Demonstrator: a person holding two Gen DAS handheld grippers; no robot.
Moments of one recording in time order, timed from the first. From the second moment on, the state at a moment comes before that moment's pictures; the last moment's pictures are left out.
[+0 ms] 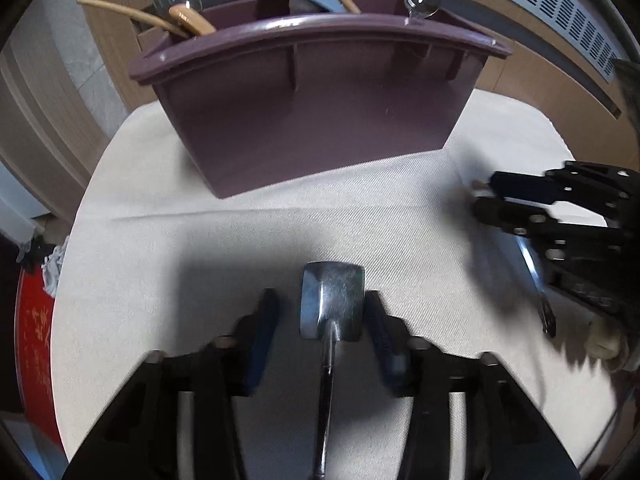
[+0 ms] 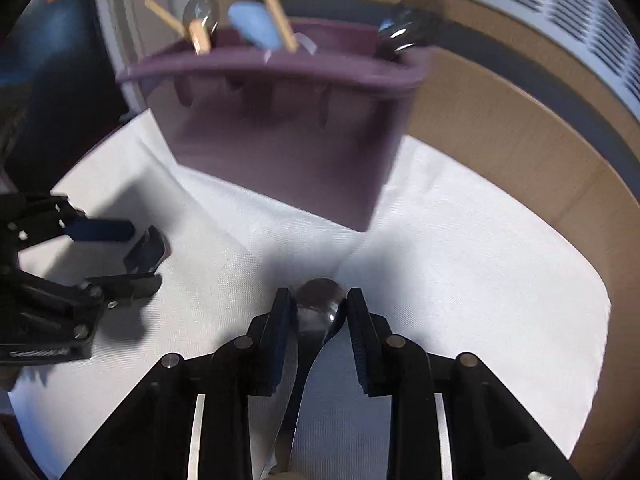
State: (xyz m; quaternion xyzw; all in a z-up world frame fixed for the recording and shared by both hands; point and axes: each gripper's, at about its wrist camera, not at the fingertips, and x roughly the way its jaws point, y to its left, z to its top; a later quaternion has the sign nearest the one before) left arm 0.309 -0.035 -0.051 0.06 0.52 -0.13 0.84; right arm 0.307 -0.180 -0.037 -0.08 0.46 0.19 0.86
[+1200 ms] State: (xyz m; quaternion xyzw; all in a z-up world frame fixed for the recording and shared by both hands) left arm 0.306 0.026 0.156 -0.14 0.02 -0.06 0.99; right arm 0.304 -0.208 0.177 0.00 0.08 0.11 0.99
